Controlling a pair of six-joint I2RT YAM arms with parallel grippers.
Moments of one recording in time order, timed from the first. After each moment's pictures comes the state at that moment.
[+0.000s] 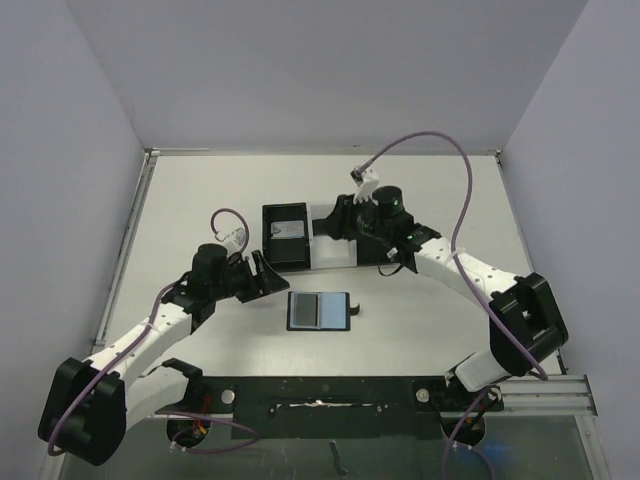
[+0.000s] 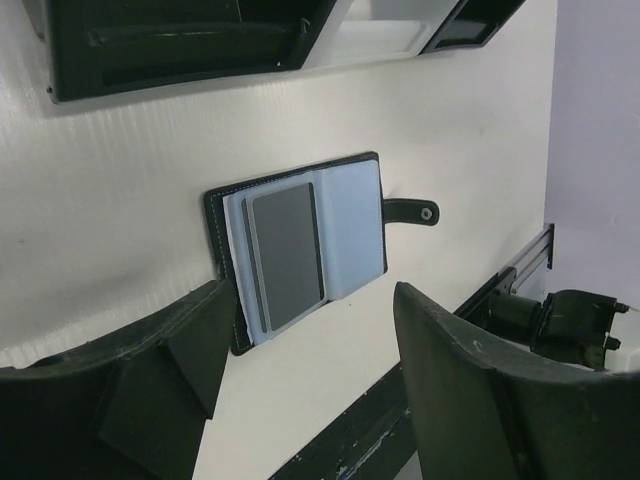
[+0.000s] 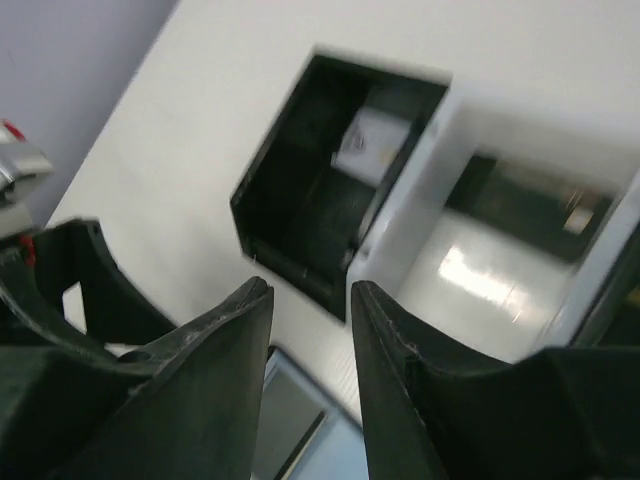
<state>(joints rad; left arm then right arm) -0.40 1.02 0.46 -0.04 0.41 -0.77 0.56 1.51 1.08 0.08 -0.27 0.30</state>
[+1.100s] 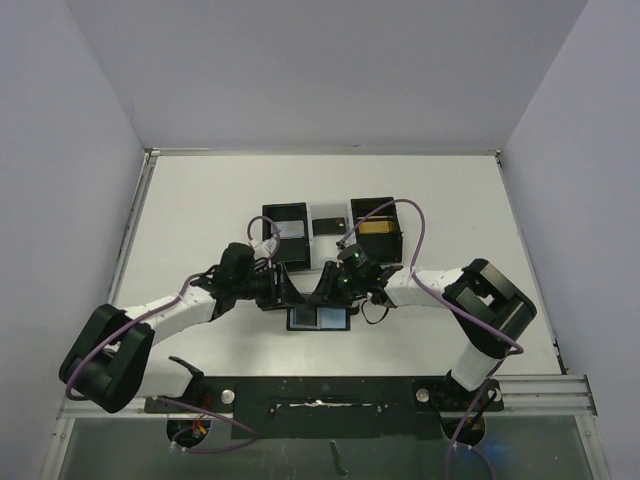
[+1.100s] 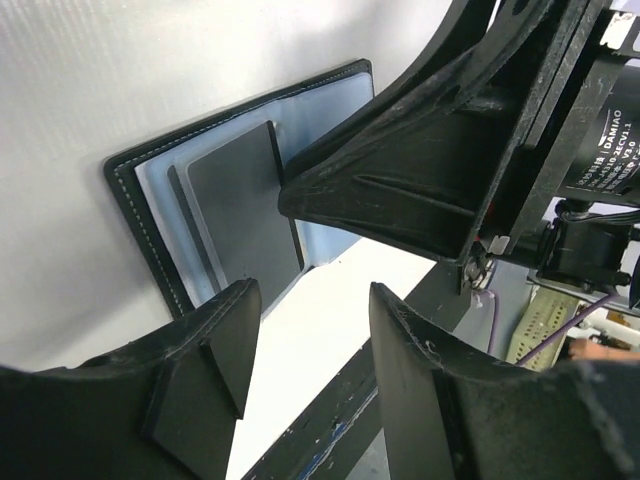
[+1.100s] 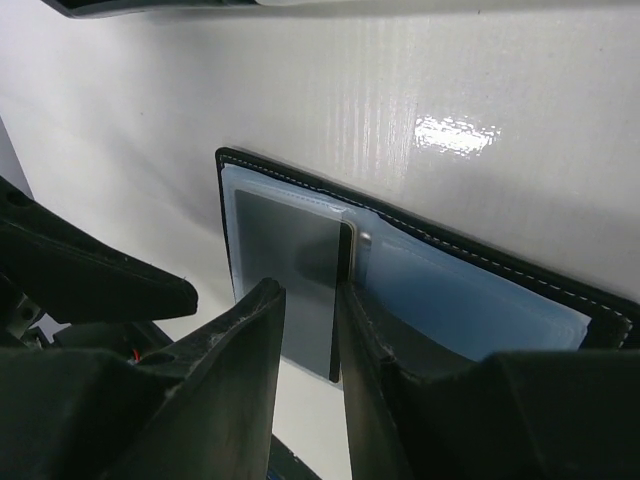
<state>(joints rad) -0.51 1.30 0.50 0.06 0.55 -0.77 0.78 1.67 0.76 0.09 -0.25 0.96</state>
